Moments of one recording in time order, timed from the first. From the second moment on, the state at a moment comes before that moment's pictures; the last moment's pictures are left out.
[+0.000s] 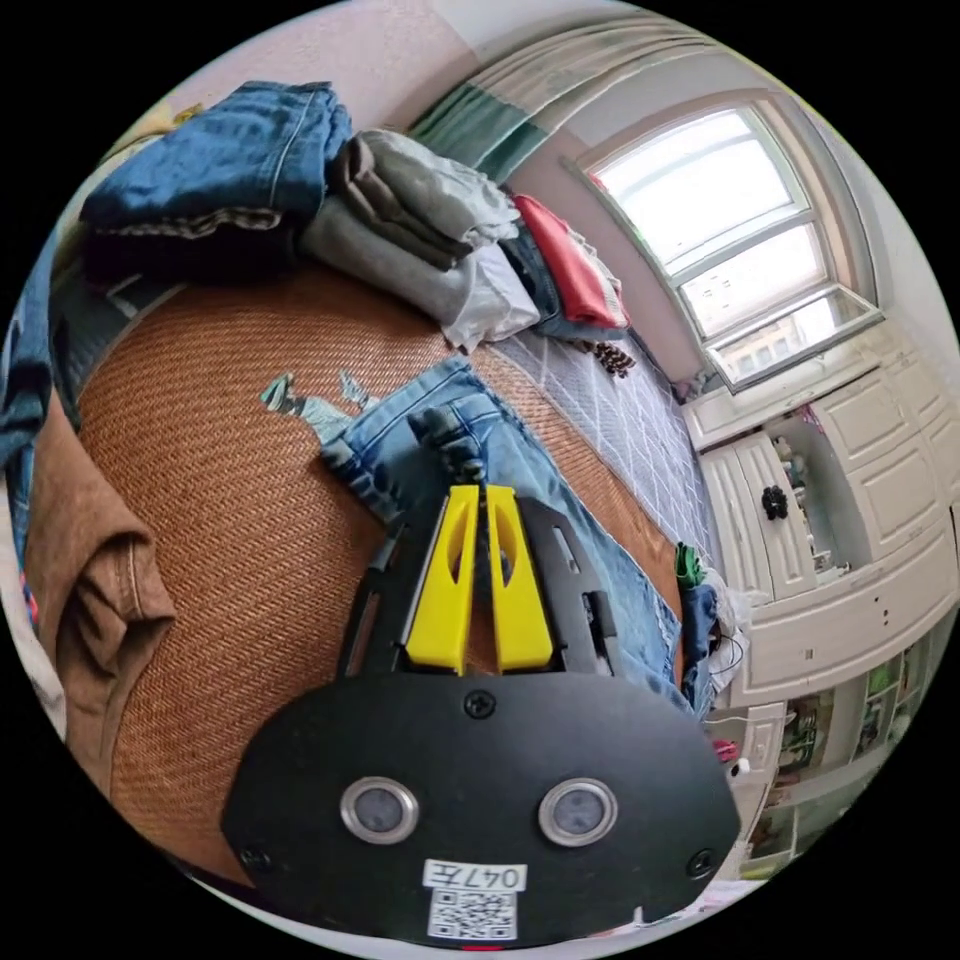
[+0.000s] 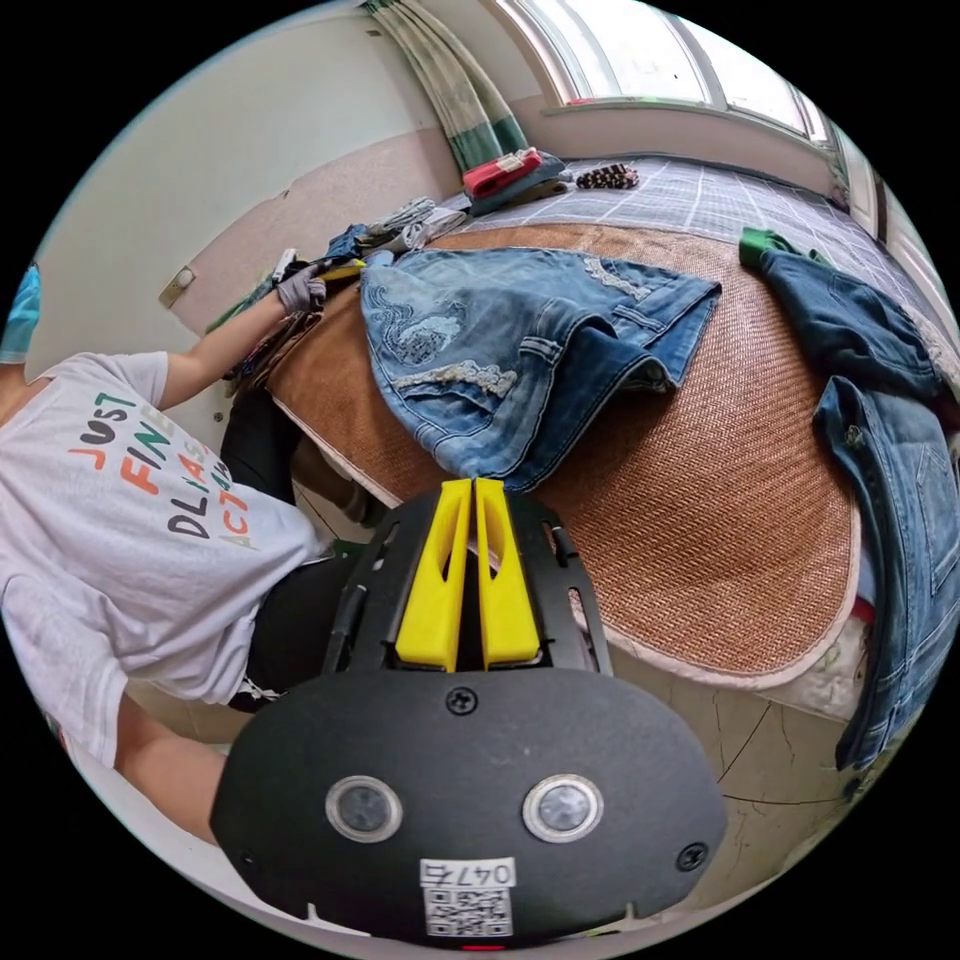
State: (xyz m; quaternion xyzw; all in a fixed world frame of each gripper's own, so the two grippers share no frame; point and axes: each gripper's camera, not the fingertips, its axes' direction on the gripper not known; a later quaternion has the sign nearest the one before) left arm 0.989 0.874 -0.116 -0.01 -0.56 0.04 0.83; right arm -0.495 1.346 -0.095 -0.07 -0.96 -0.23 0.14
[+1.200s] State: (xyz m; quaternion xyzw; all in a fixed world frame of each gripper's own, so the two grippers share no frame) left arm 1.254 0.819 -0.012 -0.04 -0.44 0.25 0.86; right arm -0.498 1.338 0.097 -0.09 -0.96 0.00 0.26
